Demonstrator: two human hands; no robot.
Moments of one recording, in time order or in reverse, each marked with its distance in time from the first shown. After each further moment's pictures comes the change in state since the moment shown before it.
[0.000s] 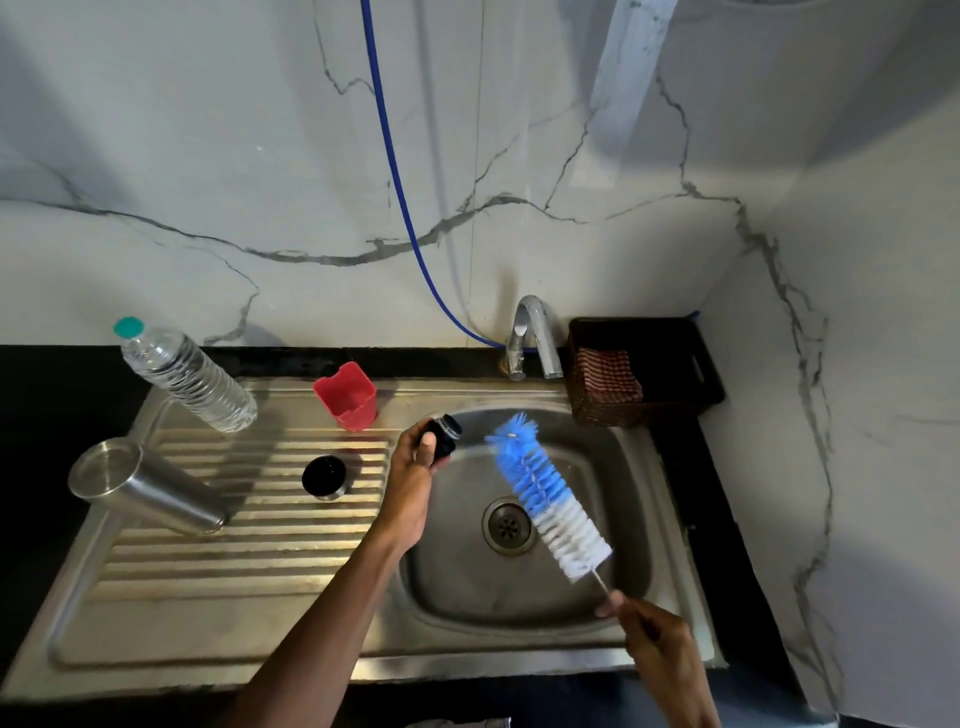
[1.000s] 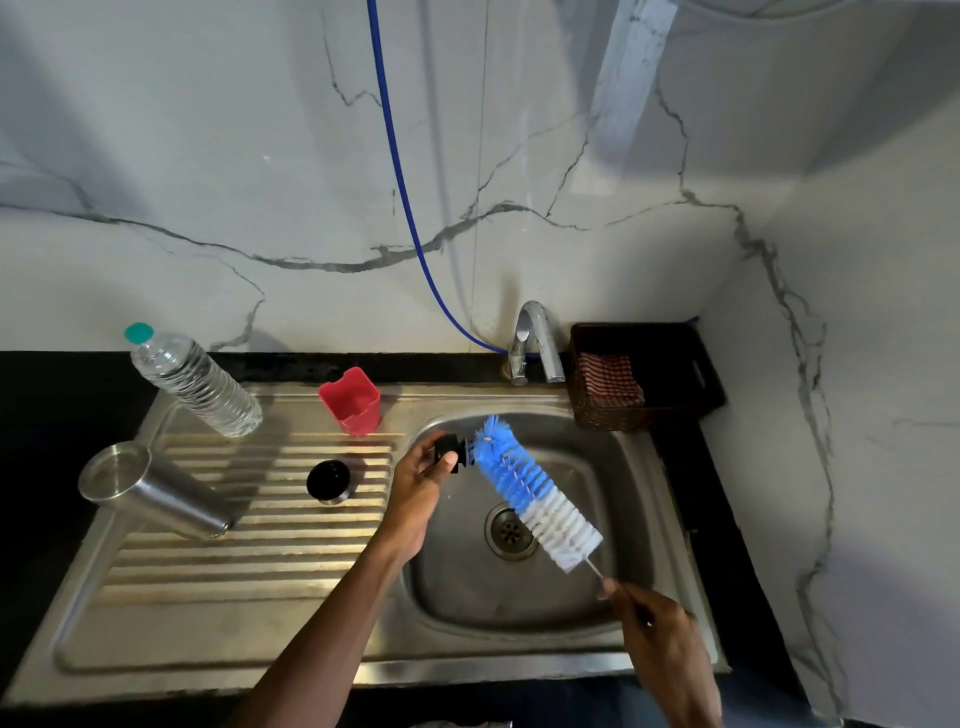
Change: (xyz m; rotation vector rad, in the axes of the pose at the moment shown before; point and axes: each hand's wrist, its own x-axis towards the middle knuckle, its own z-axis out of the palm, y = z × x) left_hand -0.006 -0.006 -0.008 0.153 -0.064 -0.030; right_hand -0.006 -0.044 -0.002 -0.213 0.056 0.085
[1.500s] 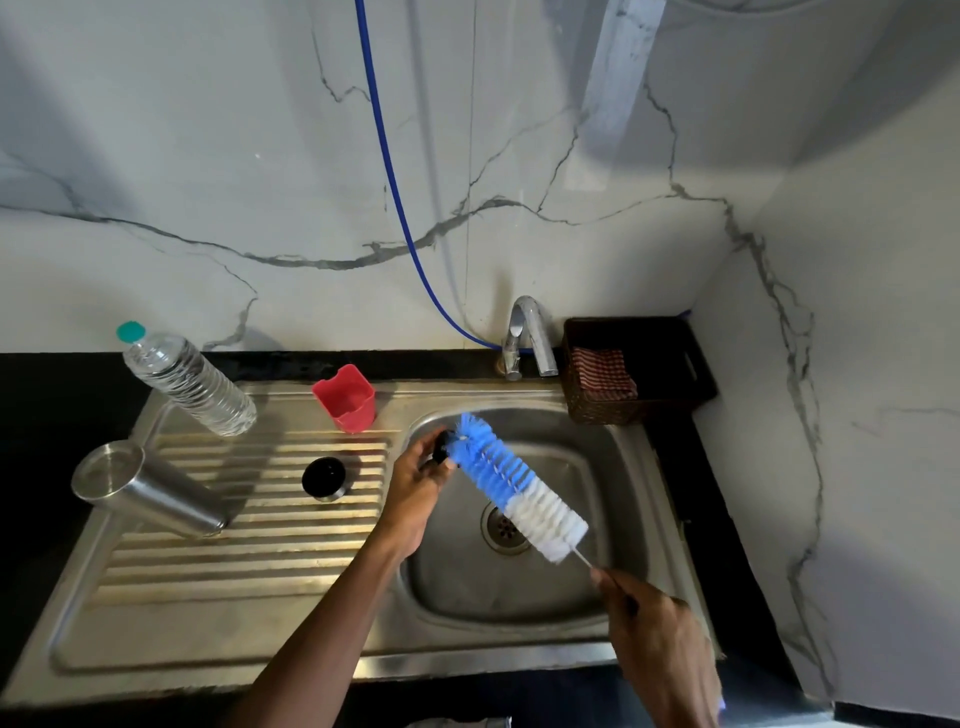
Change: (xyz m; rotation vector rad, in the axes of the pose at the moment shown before) left_hand -0.009 0.004 0.003 -0.025 -0.067 0.019; right_hand -0.025 -0.035 -0.014 -0.209 -0.003 -0.008
